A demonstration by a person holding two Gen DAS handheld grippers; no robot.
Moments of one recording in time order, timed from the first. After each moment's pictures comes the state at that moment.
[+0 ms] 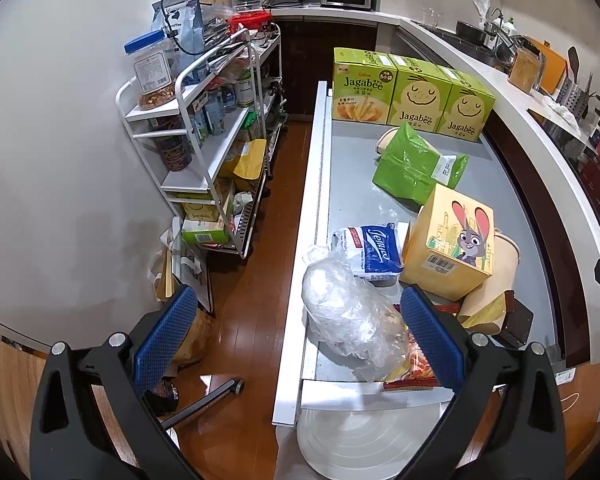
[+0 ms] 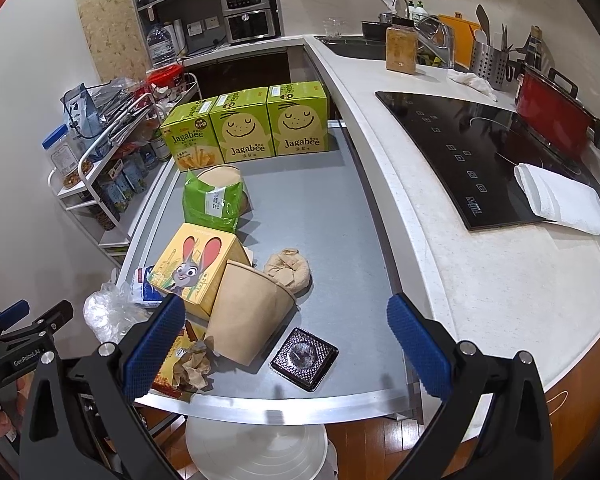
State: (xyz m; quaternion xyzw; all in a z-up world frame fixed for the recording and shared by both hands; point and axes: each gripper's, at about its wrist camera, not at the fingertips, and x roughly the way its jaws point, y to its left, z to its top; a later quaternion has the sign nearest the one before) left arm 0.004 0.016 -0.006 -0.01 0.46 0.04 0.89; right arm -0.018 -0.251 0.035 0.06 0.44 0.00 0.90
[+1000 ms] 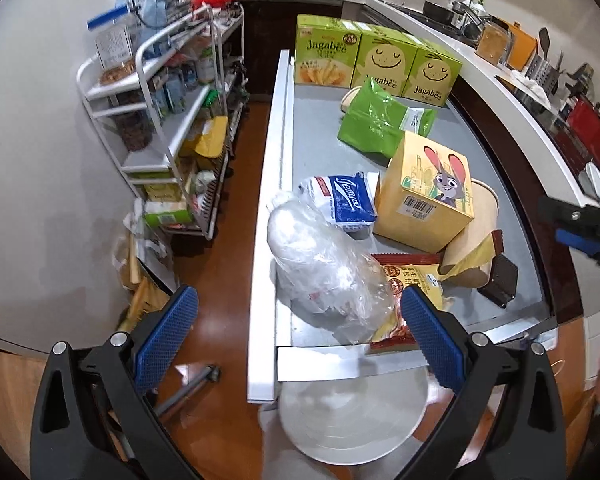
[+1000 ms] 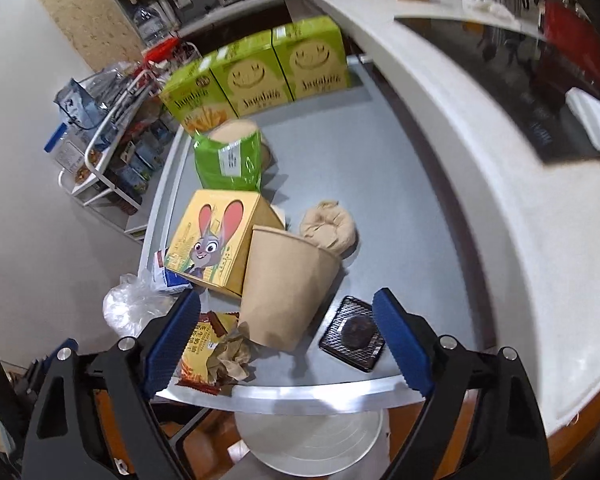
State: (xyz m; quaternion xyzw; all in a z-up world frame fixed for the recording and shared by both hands) left arm -0.008 0.019 -0.041 -0.03 0.49 -0.04 0.87; right arm 0.014 -0.237 -0.013 0.15 0.52 0.04 0.84
